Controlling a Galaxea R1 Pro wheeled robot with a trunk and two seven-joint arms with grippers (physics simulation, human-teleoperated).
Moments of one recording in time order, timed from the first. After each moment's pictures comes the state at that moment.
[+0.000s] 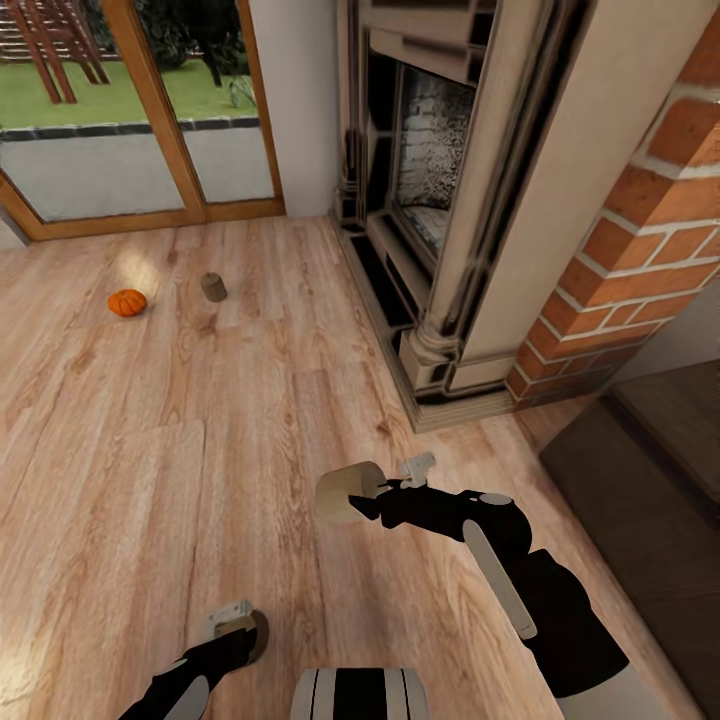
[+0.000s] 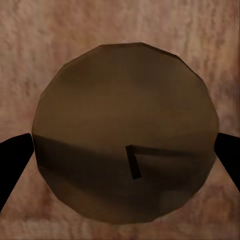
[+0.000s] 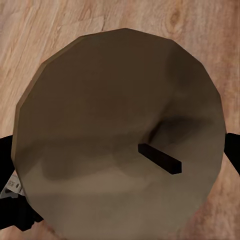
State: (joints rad) left arm -0.28 0.17 -0.41 -0.87 0.77 0.23 0.31; right arm -0.51 -0.04 0.34 -1.47 -0.34 0.77 0.35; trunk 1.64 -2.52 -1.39
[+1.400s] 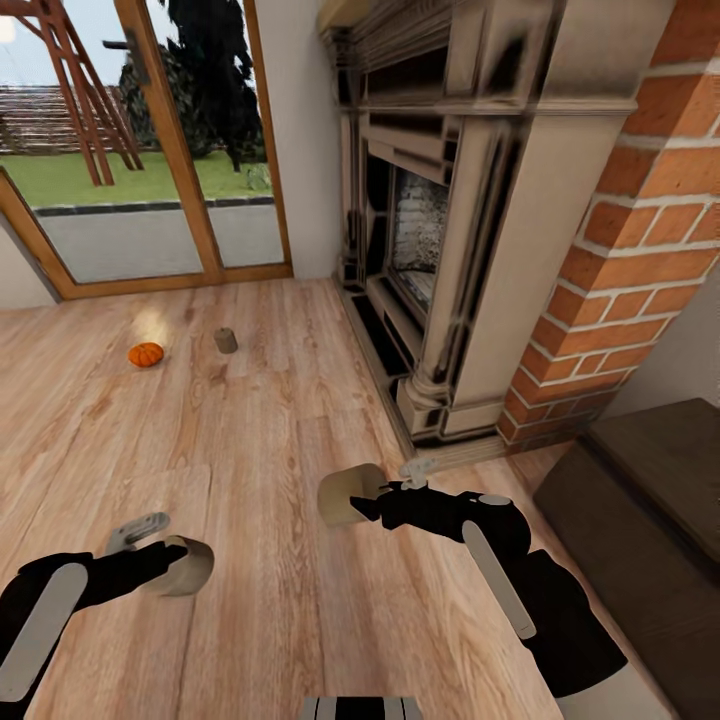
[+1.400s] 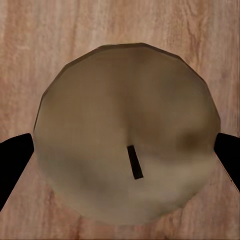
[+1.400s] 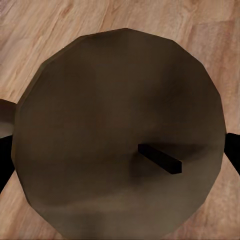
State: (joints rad) left arm -0.28 0.30 0.14 -1.45 0.80 0.99 0.32; right arm -0.51 -0.04 0.34 -1.45 -0.34 0.77 0.33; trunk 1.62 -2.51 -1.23
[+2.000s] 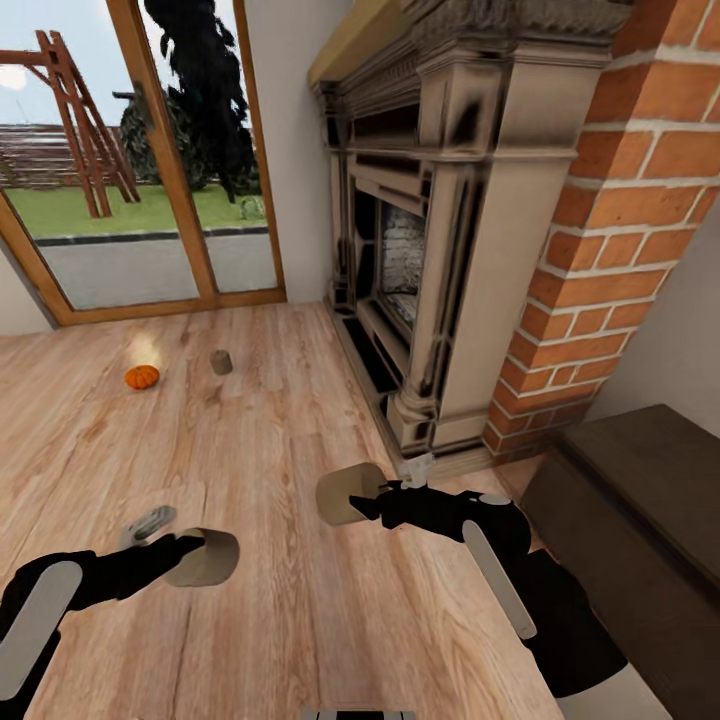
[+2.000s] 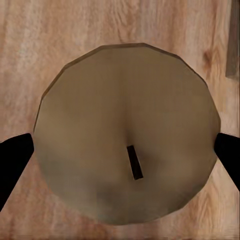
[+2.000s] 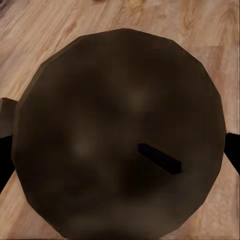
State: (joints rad) left arm -0.28 0.30 0.15 -1.45 1.02 0.98 0.32; right arm -0.51 -0.04 0.34 -1.46 -0.34 0.77 0.34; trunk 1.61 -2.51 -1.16
